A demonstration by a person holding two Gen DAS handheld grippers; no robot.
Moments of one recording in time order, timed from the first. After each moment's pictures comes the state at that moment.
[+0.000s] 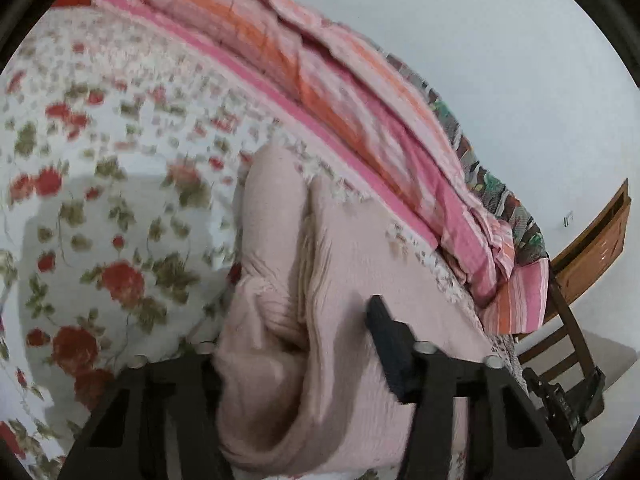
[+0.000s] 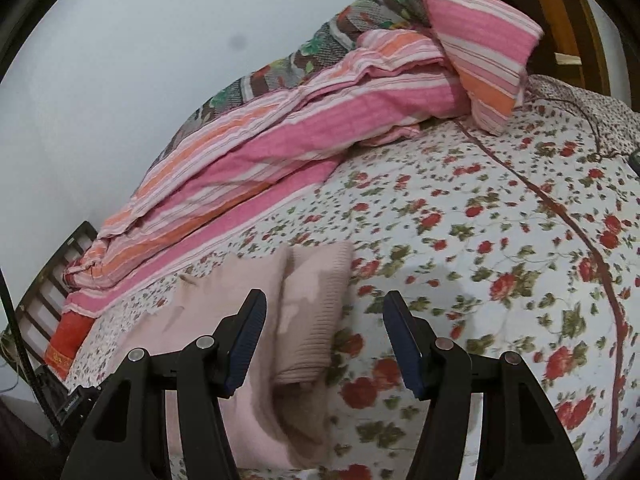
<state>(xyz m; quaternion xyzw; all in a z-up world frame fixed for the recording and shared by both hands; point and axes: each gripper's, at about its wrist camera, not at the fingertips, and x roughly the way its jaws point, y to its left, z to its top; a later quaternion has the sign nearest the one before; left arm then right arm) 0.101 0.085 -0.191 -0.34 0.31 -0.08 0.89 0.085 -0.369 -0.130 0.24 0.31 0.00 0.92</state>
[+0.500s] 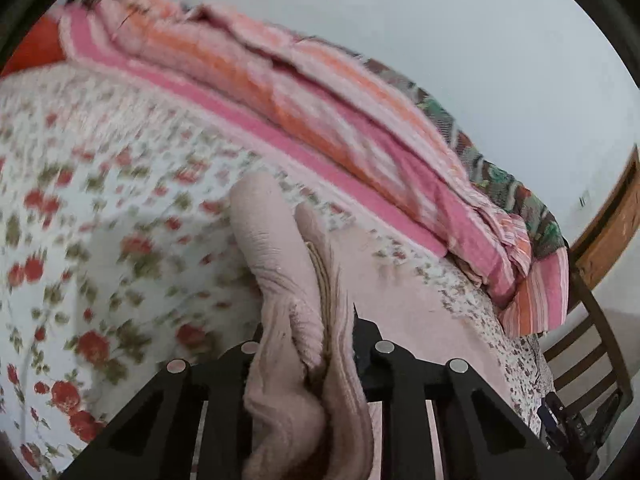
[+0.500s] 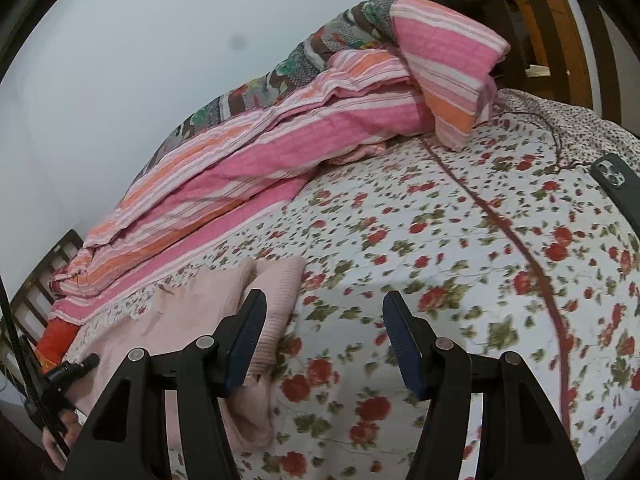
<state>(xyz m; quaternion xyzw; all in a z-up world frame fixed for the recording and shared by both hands) 0.126 0.048 -0.138 -0.27 0.30 -0.05 0.91 0.060 -0.406 -0.124 0.24 0.29 -0.03 0.93</state>
